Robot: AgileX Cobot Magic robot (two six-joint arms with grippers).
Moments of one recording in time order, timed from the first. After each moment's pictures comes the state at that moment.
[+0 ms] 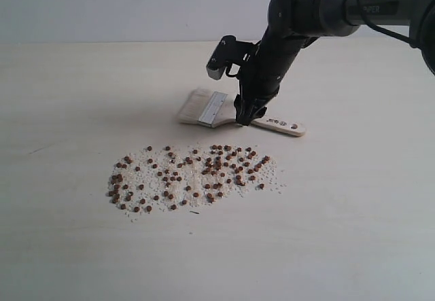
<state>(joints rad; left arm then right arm) -0.25 0.01 -0.02 1.69 0.02 -1.94 0.40 2.34 -1.76 0.19 0.81 -0.89</state>
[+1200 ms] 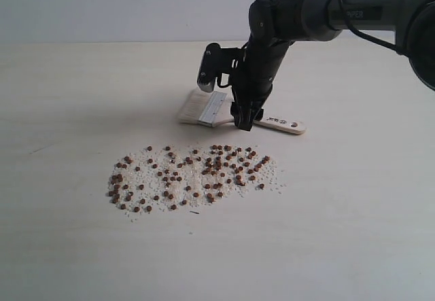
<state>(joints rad) -0.25 0.01 -0.02 1.69 0.02 -1.94 0.46 2.34 -1.76 0.01 0.79 -0.90</state>
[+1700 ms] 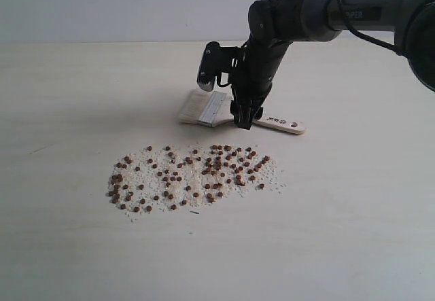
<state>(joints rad) -0.25 0.01 -0.02 1.69 0.02 -1.94 0.46 2.35 -1.76 -0.01 0.76 -0.88</state>
